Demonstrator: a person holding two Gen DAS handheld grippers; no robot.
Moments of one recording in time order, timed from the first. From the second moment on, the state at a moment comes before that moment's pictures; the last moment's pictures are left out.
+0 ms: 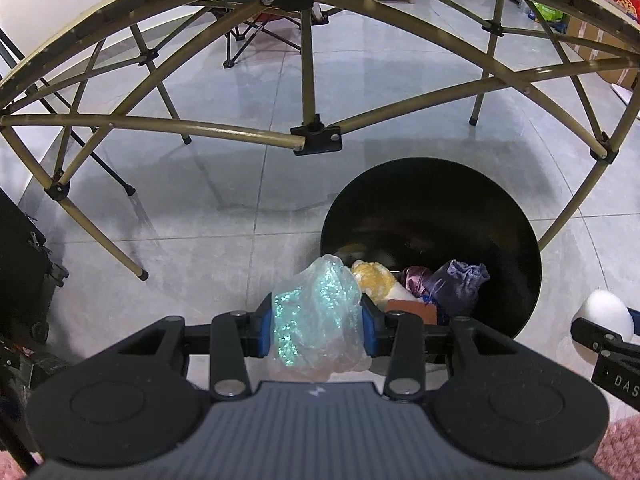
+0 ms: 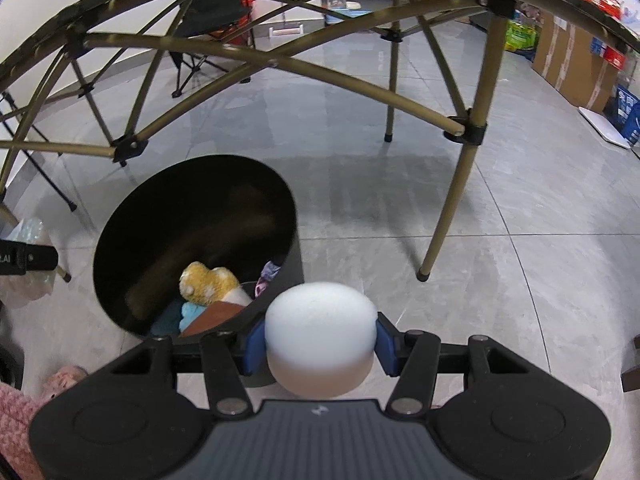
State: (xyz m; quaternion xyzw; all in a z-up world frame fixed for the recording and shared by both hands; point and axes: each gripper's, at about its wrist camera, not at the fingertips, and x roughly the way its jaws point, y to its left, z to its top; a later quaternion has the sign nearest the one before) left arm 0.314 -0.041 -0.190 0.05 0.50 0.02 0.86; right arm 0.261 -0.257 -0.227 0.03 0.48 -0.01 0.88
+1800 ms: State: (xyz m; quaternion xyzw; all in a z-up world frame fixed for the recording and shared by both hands) left arm 0.360 -0.090 -0.183 0.02 0.51 0.01 0.86; right arm 0.279 -0.285 -0.225 0.05 0.46 -0.06 0.89
